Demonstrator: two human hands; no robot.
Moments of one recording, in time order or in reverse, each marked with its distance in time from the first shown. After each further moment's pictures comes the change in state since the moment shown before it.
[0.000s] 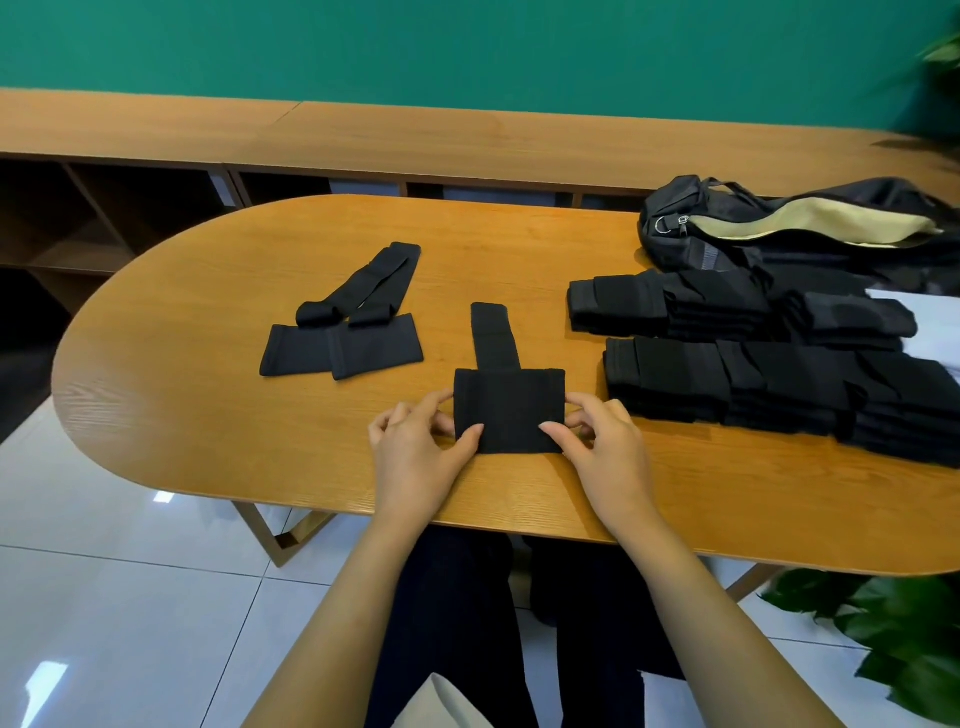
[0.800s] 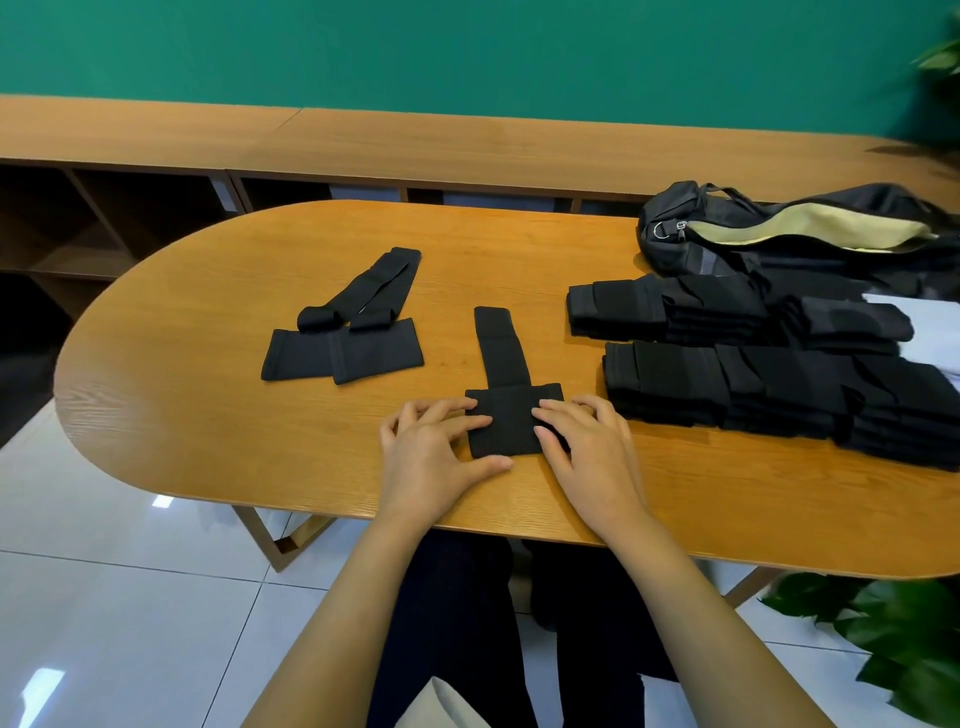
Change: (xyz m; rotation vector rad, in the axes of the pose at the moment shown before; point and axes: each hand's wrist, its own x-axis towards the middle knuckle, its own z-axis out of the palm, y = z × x) left_hand 0.003 0.001 -0.002 0.230 -0.242 0.132; right_hand 0.001 -0.004 0.006 -0.305 -0.012 -0.224
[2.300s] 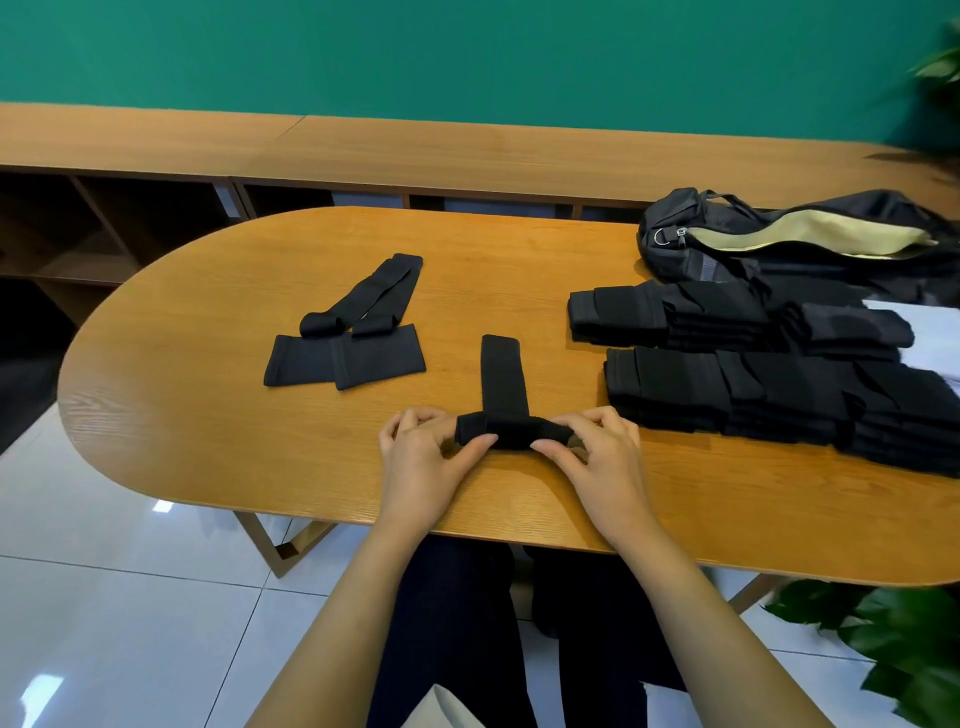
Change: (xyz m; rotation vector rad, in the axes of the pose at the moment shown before) left_hand -0.003 0.004 -0.003 -0.287 0.131 -0.078; right_hand -0.004 0.002 -0.008 0.234 -0.029 0.148
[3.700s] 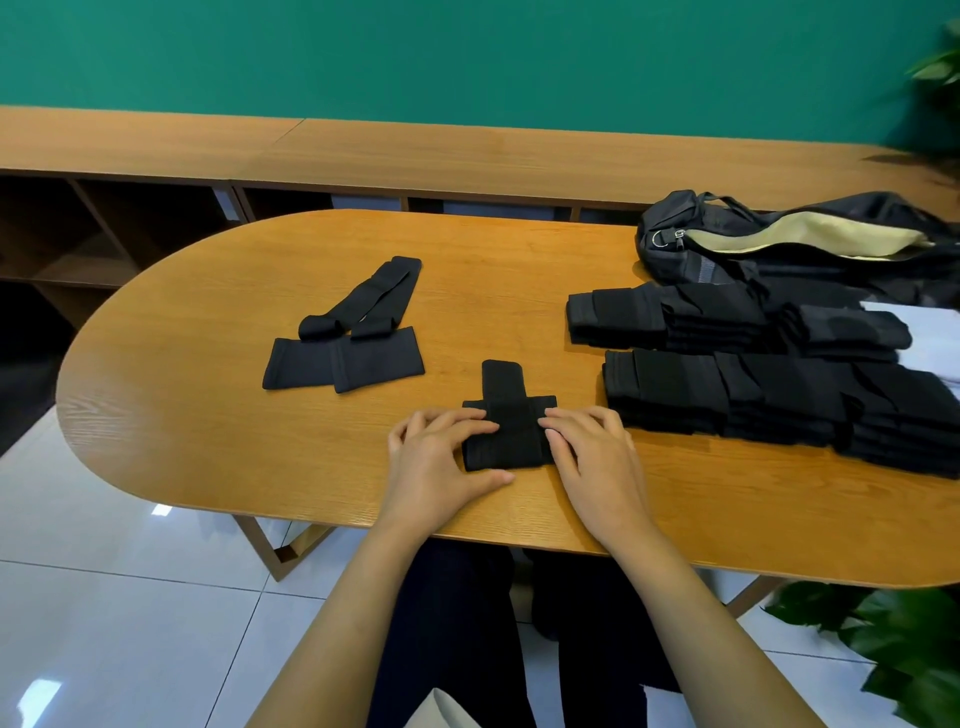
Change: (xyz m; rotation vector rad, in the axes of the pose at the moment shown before) left_hand 0.003 -0.004 0.001 0.209 -0.159 0.129; right_hand 0.003 -0.001 0.004 -0.178 0.015 -0.083
